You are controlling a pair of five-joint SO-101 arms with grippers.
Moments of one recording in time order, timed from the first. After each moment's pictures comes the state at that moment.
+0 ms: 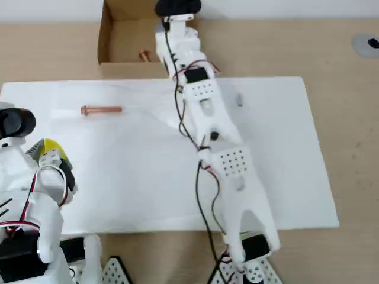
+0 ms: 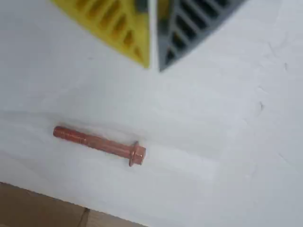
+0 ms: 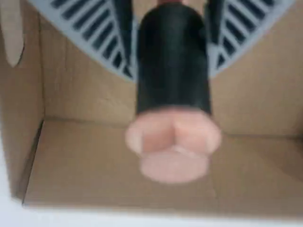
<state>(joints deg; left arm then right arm) -15.9 -76.5 37.7 77.7 -2.8 -21.5 70.6 -65.7 18.5 -14.4</state>
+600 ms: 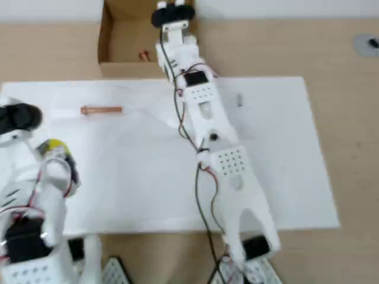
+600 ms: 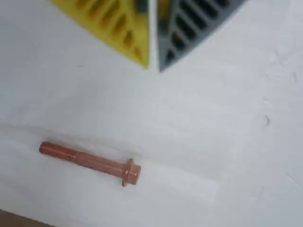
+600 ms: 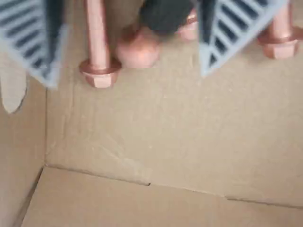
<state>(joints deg) -15.9 -76.0 45.9 72.2 -2.6 -21.5 73.8 -68.9 25.5 -9.3</state>
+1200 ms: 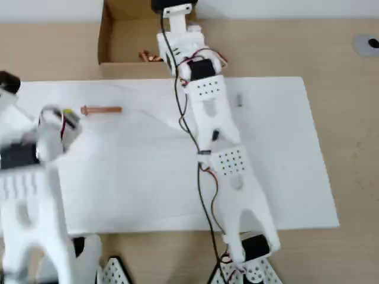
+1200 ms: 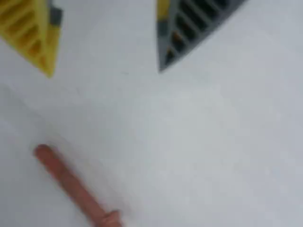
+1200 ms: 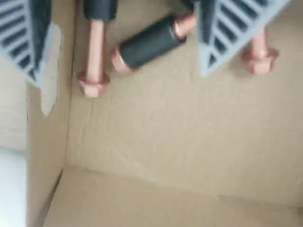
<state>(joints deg) -15.1 -32.8 24.0 74.1 29.3 -21.5 73.6 -91.6 54.4 -9.4</state>
